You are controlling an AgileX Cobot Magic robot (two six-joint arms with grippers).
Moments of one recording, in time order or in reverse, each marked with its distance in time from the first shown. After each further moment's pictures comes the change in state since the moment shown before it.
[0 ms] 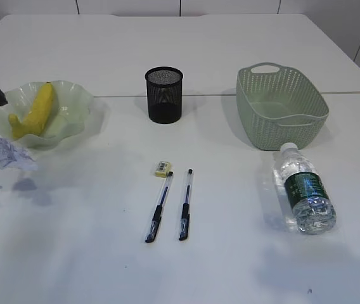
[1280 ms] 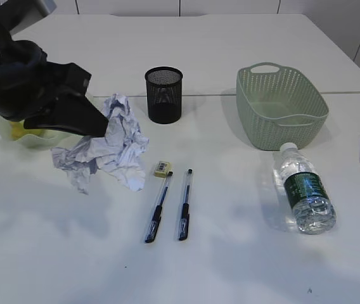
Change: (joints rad) left arm -0.395 -0.256 0.001 -0.498 0.119 0.747; right arm 0.000 0.079 -0.002 0.419 0.001 -0.109
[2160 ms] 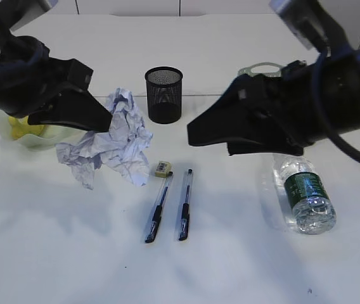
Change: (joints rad) left arm -0.002 0.000 0.000 -0.043 -0.022 0.055; right arm 0.349 0.530 -0.170 0.283 -0.237 -0.315
